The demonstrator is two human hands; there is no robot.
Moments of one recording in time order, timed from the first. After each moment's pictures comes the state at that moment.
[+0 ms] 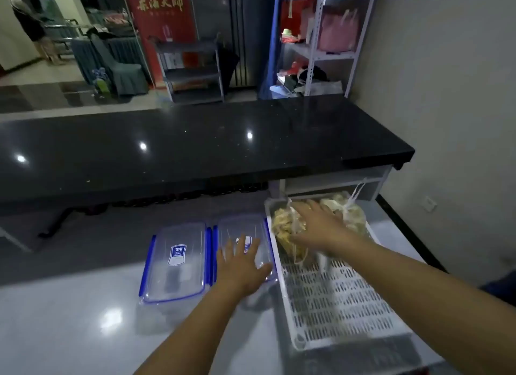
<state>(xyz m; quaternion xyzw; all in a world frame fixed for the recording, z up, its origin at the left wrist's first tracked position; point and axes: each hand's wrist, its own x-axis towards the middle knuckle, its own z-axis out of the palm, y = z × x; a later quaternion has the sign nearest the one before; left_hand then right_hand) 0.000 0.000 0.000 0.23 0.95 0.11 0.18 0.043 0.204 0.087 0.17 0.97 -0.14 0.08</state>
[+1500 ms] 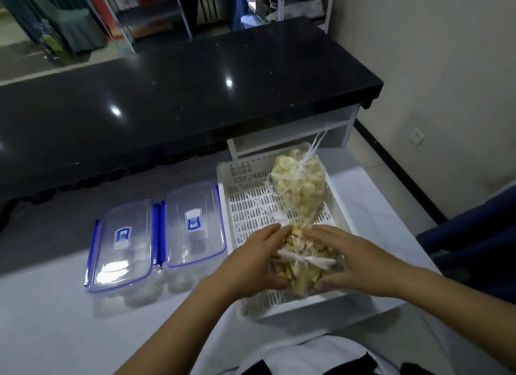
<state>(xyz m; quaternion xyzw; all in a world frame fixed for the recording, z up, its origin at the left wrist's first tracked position) 0.078 0.086 0.036 0.45 0.83 0.18 0.26 0.209 0.302 0.047 0.02 0.92 -0.37 0.14</state>
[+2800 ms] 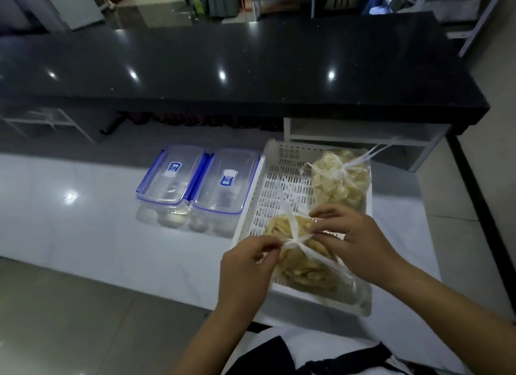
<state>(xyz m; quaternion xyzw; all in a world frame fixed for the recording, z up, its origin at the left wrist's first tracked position) 0.199 0.116 0.053 0.00 0.87 0.49 -0.06 0.163 0.327 0.059 -0.13 0.87 -0.47 0.00</state>
